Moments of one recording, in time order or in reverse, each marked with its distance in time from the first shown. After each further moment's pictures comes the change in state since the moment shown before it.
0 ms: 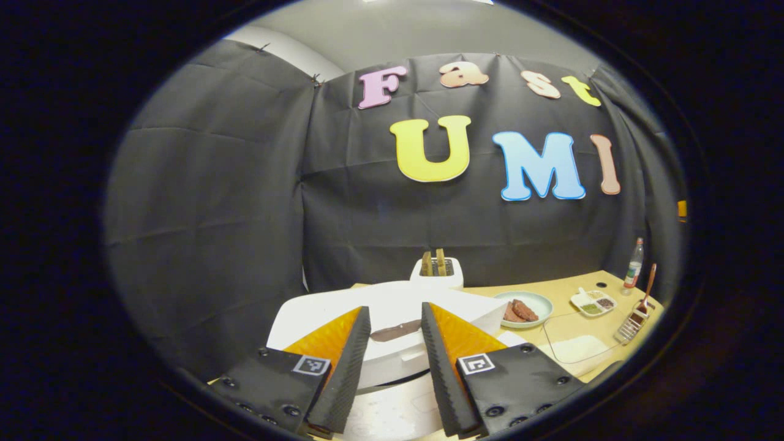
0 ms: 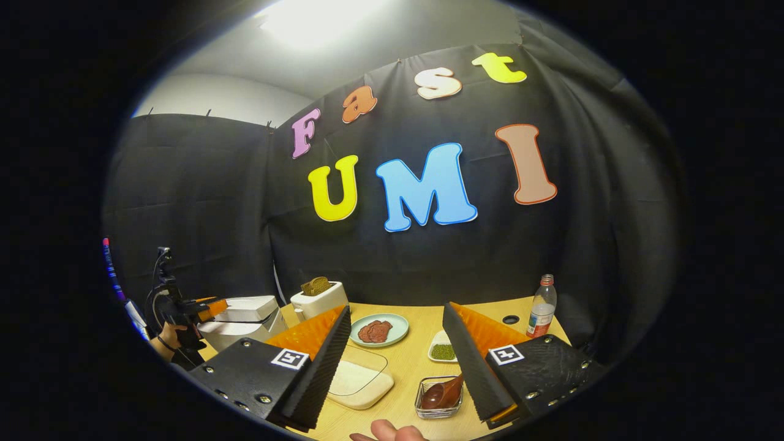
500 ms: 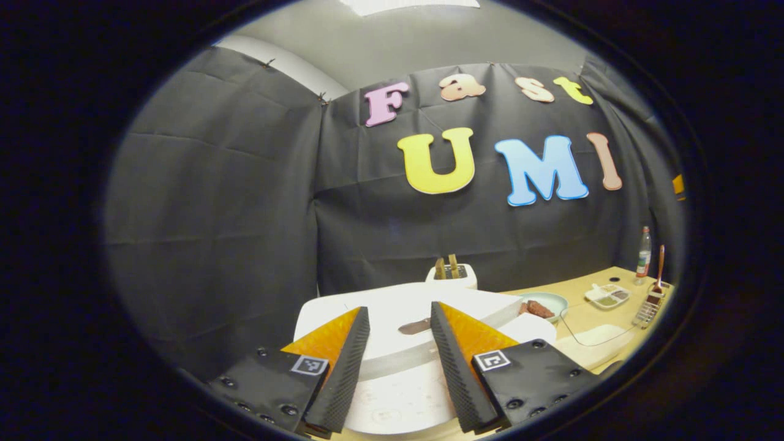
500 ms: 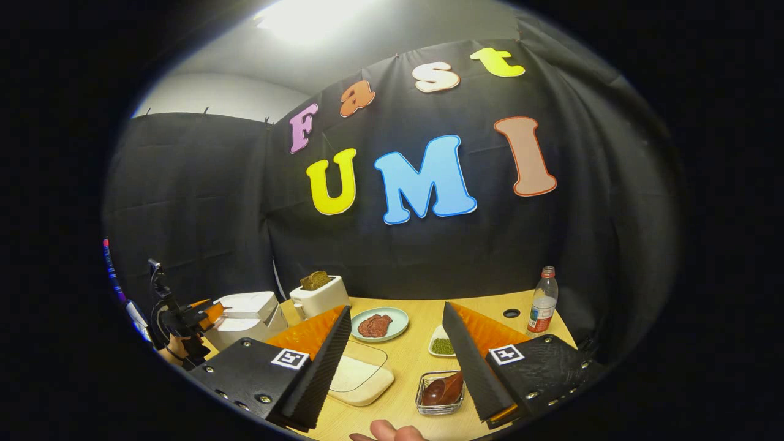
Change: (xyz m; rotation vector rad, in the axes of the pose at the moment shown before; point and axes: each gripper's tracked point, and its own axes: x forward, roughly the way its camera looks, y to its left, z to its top) left arm -0.016 0.024 -0.016 0.015 -0.098 0.048; right arm 0.003 -0.004 -0.011 0.011 0.024 -0.006
